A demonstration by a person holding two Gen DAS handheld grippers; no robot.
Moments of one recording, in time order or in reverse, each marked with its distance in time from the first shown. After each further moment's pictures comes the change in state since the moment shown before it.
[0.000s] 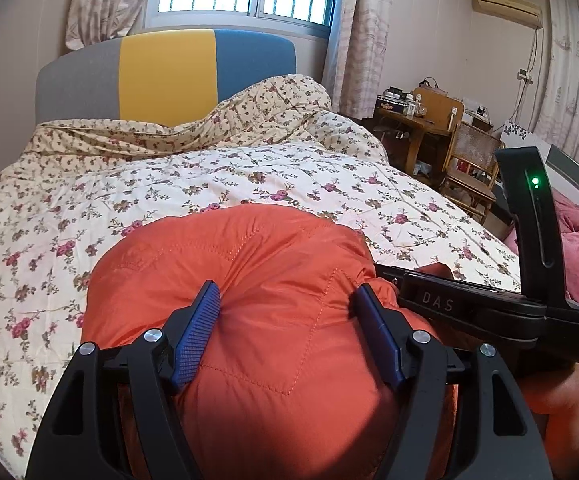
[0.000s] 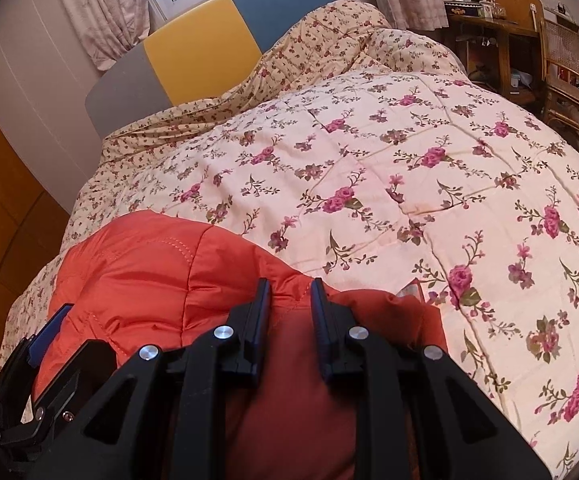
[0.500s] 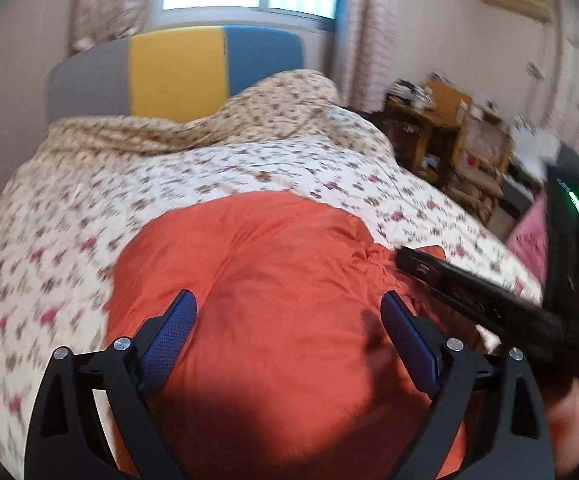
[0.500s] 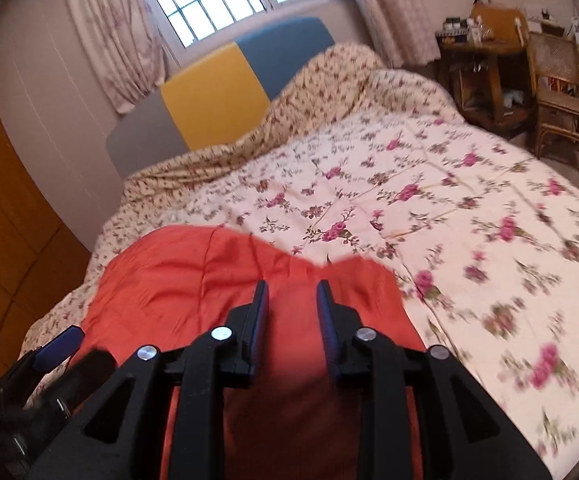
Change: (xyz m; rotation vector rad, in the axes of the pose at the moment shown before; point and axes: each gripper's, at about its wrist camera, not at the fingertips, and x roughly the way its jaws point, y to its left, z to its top) left arm -0.044 -0.010 0.012 -0.063 0.036 0.054; right arm -0.074 -0.002 -0.020 0.028 -0.177 0.058
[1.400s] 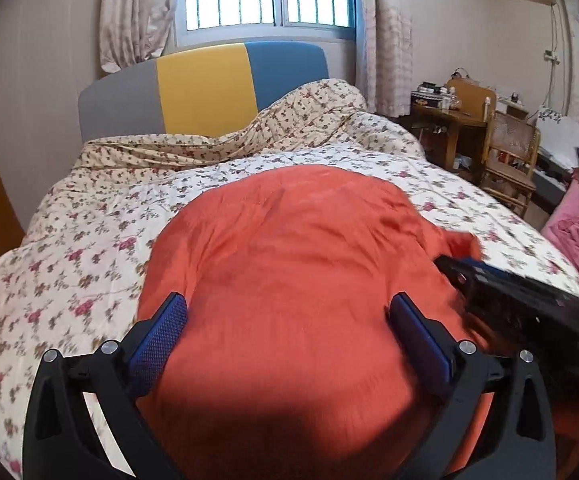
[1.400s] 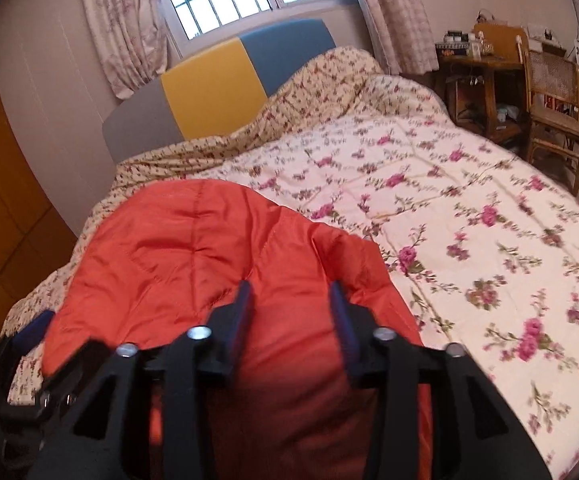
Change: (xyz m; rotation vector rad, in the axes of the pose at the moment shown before) left arm -0.005 -0.011 -0.034 0.097 -0.064 0.144; right arm -0.012 0.007 -0.023 -0.069 -0.010 -0.059
